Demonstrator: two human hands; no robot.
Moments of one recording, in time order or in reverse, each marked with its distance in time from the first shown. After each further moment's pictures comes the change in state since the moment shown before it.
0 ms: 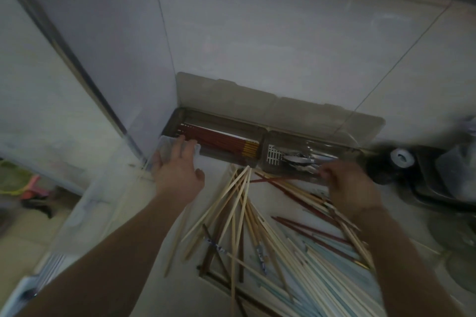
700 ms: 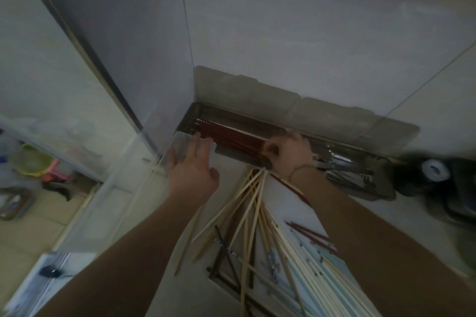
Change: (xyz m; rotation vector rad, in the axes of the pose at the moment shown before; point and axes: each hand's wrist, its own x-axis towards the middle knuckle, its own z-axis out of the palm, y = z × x) left_hand -0.001 -0.002 0.004 0.010 0.074 0.055; right_hand 0.098 -0.096 0.080 0.089 -0.139 -0.172
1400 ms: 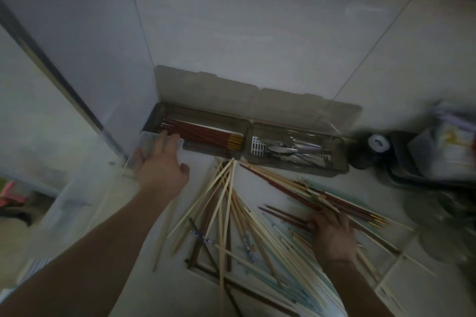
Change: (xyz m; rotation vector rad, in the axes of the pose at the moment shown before) left_hand -0.001 0.008 -0.009 -0.032 -0.083 -0.060; right_hand -0.233 0.093 0.028 -0.336 0.095 0.437
